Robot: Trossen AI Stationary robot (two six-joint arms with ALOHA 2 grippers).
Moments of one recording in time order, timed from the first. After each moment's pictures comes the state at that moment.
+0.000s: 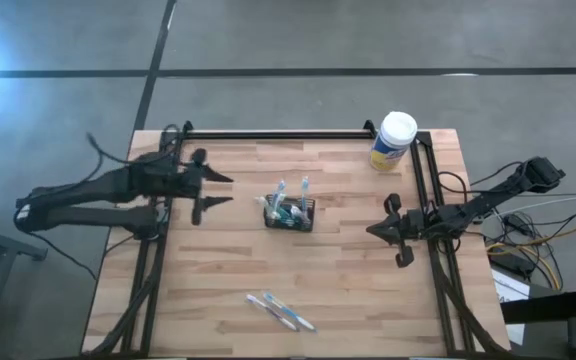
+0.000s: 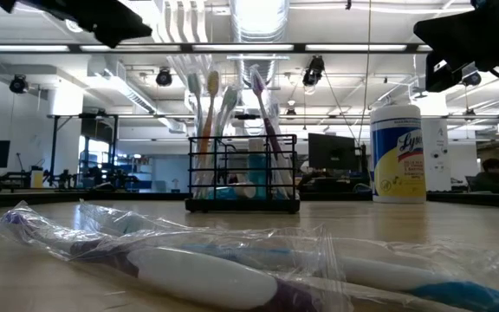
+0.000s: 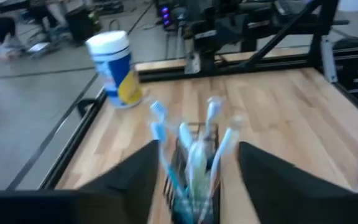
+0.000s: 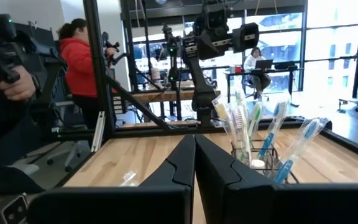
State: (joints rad) left arm 0.19 0.64 0.69 -0.30 0.11 0.16; right arm 0.42 0.64 0.01 0.79 0.37 0.06
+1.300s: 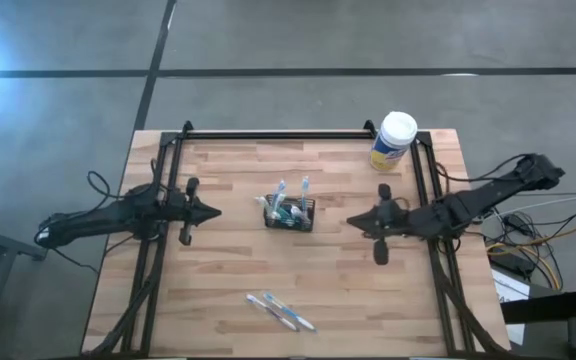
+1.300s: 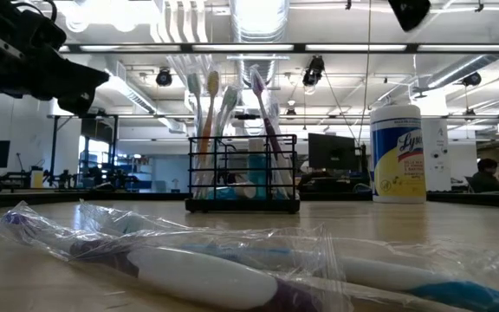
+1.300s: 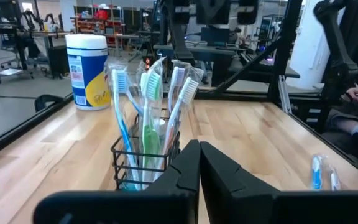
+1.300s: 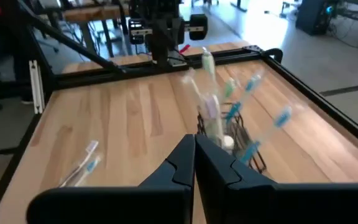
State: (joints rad) left arm 0.16 0.10 0.06 -0.04 0.19 -0.05; right arm 0.42 0.95 0.75 -0.17 0.55 0.31
